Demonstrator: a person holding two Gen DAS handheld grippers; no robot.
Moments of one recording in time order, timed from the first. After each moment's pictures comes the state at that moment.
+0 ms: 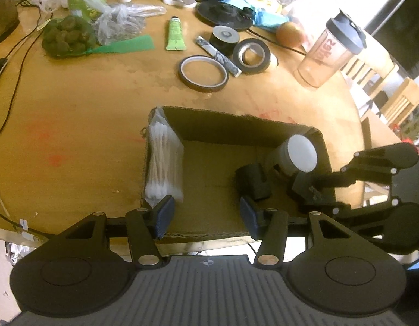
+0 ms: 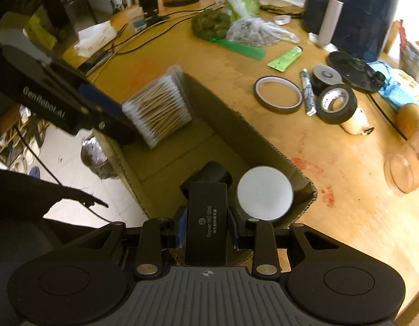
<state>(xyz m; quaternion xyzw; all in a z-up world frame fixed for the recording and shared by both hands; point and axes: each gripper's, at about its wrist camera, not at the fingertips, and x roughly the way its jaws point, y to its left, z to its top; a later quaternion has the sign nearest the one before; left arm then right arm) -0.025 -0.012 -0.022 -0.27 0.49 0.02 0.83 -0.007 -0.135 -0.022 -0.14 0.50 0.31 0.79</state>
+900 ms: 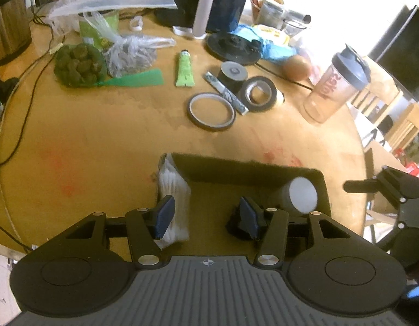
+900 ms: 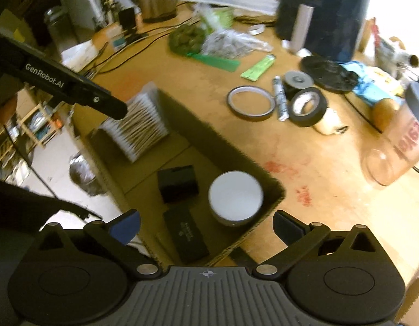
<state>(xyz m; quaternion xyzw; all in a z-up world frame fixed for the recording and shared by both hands) -0.012 0.002 -0.002 -0.25 0.45 0.04 0.85 -0.004 -0.161 -0.008 -0.10 0.48 0.25 0.84</state>
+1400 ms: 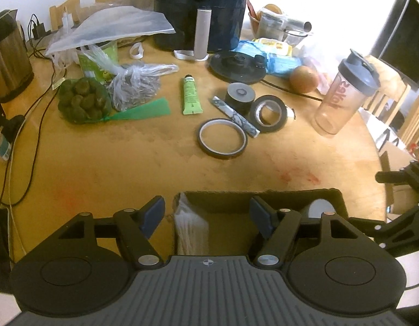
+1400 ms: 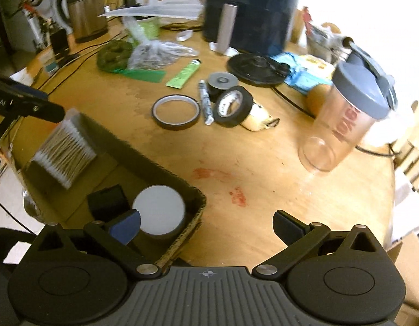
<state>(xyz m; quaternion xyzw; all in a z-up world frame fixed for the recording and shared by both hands) 0.009 0.010 0.002 -0.16 0.45 0.00 0.88 0.018 -0.193 -0.012 -0.08 0.47 0.13 0.87</state>
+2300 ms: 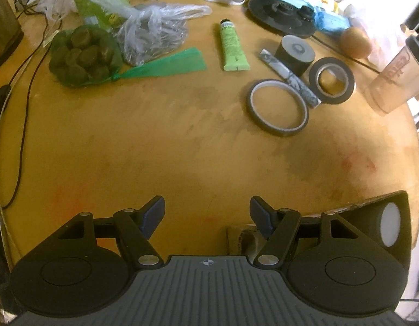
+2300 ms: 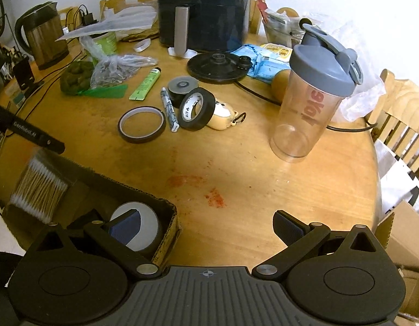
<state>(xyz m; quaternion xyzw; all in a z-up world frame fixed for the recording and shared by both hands) 0.074 0.058 -0.070 -0.15 0.56 -0.03 0.81 0.027 -0.207 -0.010 -0.03 0.47 0.06 0.88</state>
